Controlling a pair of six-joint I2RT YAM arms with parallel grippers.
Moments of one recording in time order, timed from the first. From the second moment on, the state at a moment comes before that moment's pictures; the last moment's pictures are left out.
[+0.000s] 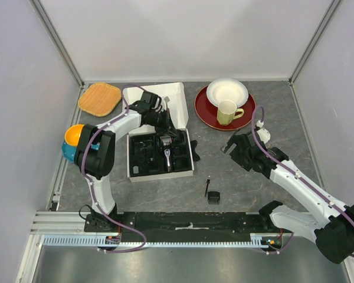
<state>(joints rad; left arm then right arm) -0.37 1.92 1.36 -0.42 0.58 -0.50 0.52 1.03 0.77 -0.63 0.26 1.09</state>
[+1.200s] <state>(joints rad) -0.37 1.94 1.35 -0.43 0.63 -0.50 0.52 1.08 0.76 -0.62 0.22 1.09</state>
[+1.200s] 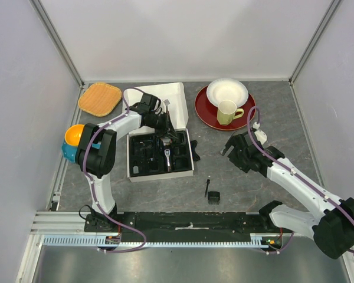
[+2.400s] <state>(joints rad) -0.39 1.86 1.34 -0.46 0.45 -0.50 0.52 1.12 0.75 -0.59 0.19 1.09</state>
